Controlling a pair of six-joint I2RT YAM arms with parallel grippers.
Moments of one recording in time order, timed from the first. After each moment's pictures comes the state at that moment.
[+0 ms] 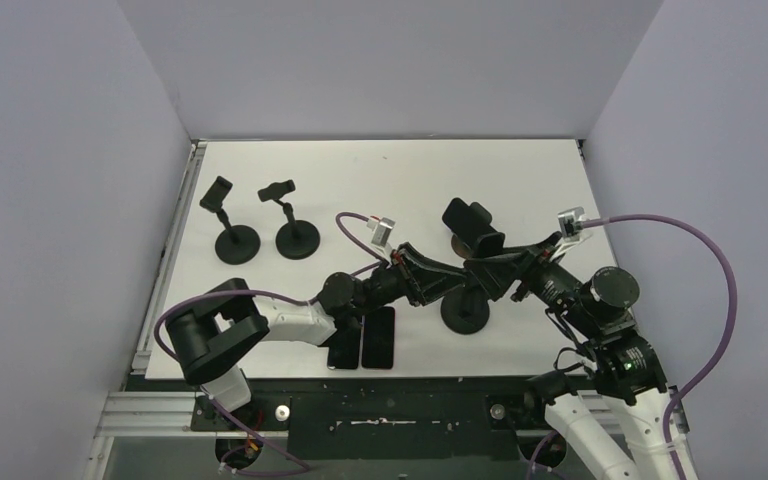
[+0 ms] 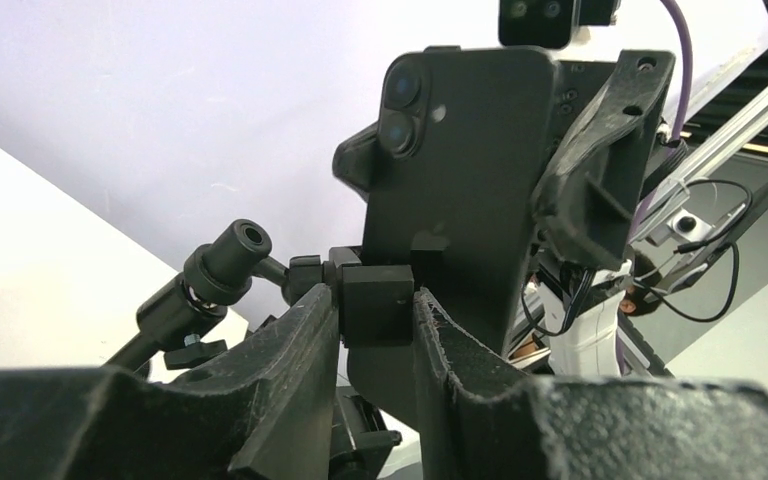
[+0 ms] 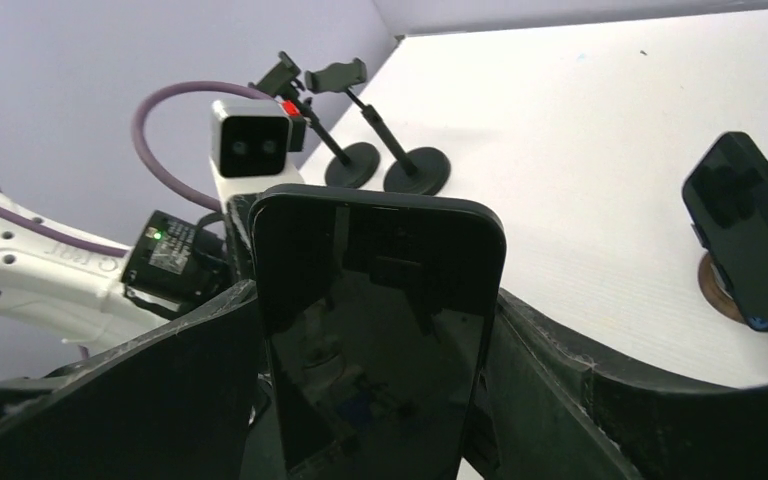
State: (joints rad) left arm -1.05 1.66 0.70 1.45 0.20 -1.04; right arm 0.34 0.49 0.83 -0.40 -0.40 0.52
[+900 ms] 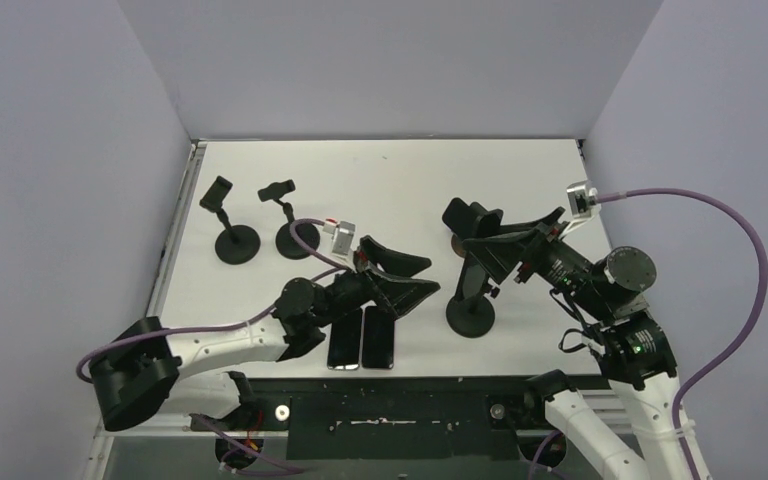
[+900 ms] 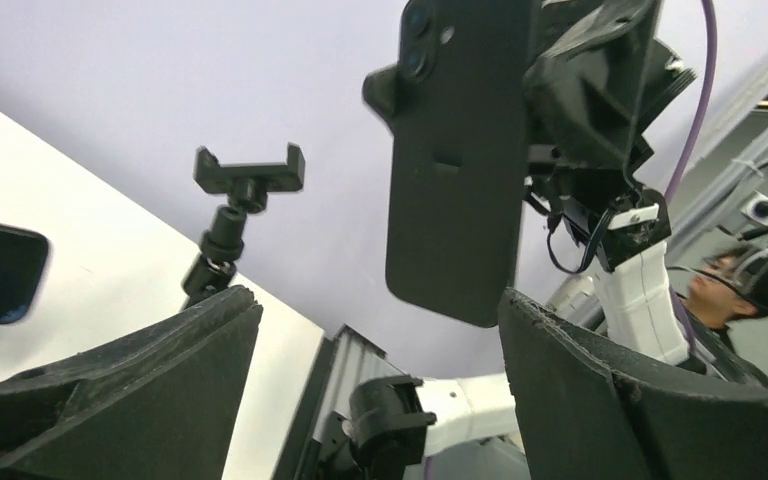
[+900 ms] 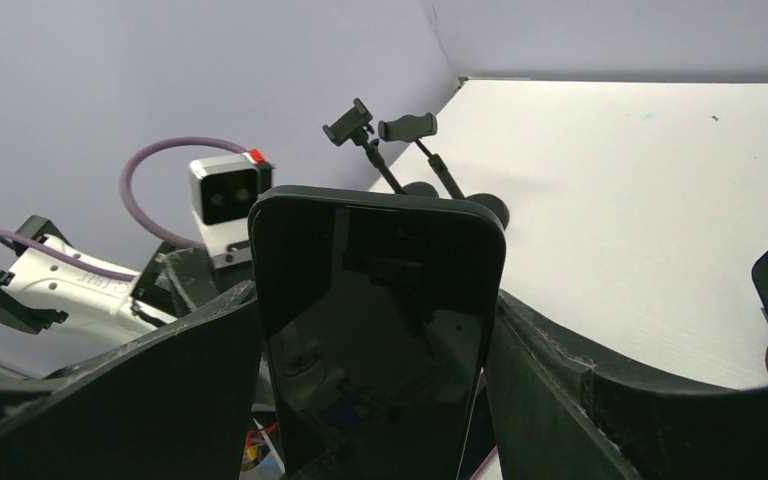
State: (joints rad) left arm -1.05 1.31 0.58 1.17 0.14 -0.84; right arm 0.34 0.60 1.00 -0.32 -0.49 0.59
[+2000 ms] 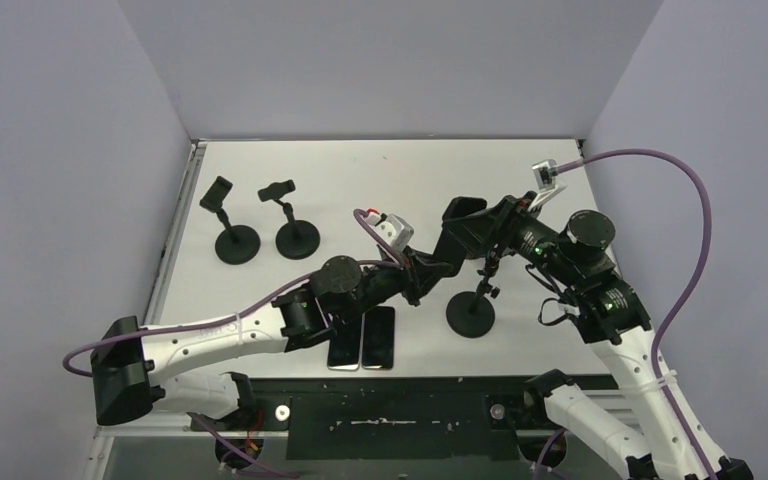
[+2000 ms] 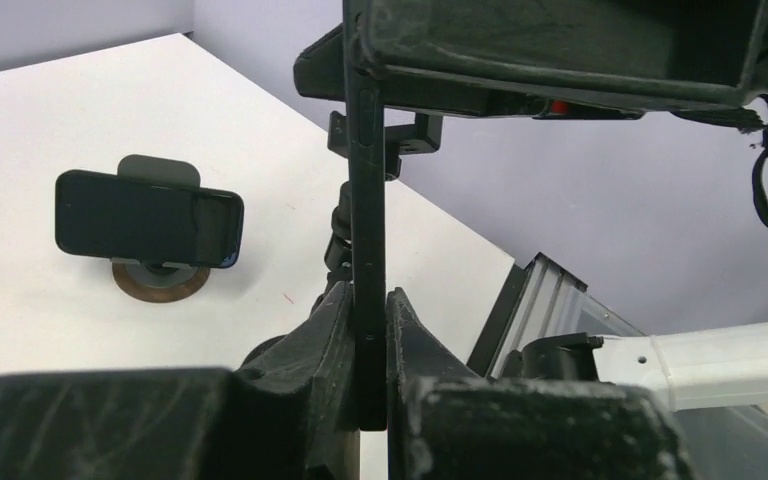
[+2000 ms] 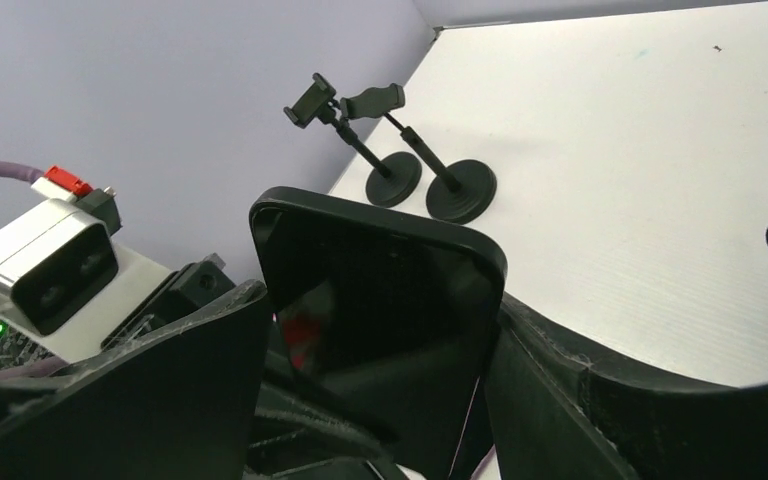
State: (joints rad) left arm -1.19 1.24 0.91 0.41 -0.12 -0.39; right arm 0.40 0.79 1.03 -0.28 -0.44 0.61
